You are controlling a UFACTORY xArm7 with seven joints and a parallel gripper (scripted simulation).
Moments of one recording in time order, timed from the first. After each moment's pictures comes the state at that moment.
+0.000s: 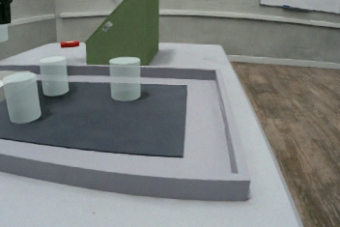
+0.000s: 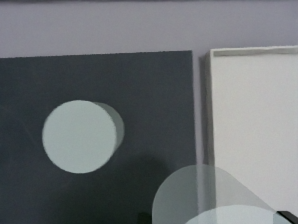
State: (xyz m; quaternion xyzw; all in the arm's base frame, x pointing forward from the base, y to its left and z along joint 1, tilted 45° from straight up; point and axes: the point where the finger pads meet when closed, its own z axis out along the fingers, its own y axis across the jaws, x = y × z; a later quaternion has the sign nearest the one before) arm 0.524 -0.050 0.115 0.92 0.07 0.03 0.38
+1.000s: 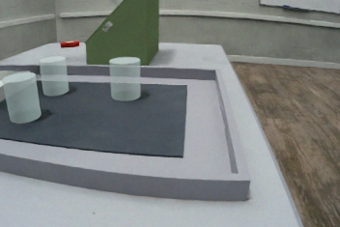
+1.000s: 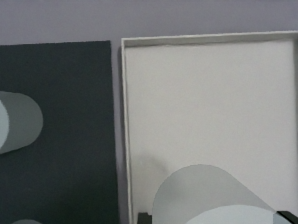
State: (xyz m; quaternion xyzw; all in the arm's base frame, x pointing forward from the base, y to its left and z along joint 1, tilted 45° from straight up) arm 0.521 -0.116 0.179 0.92 0.07 0.03 0.38
